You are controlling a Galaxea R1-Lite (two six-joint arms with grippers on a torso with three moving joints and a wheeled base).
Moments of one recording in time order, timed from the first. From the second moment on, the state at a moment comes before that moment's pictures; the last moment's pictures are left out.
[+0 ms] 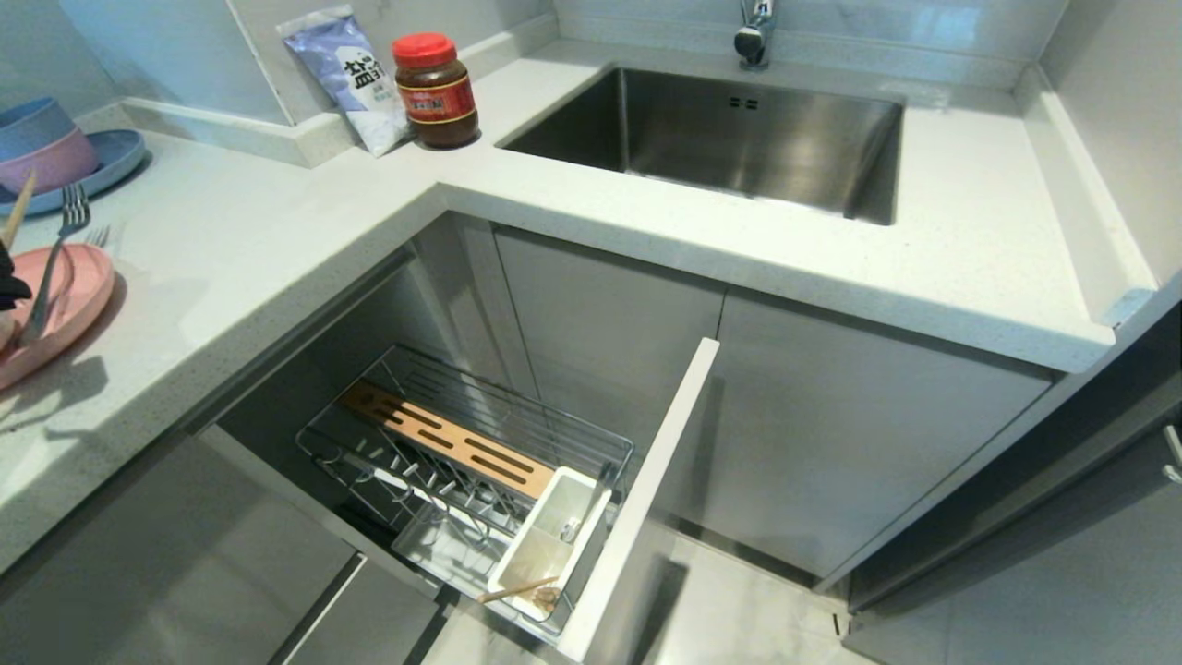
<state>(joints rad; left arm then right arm) 0.41 1.49 -1.64 0.68 -0.02 -0.22 0.00 0.00 0.00 0.00 0.00 0.03</state>
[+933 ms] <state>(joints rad) 0.41 1.58 -1.67 0.68 0.01 -0.21 0.00 0.00 0.00 0.00 0.00 0.03</state>
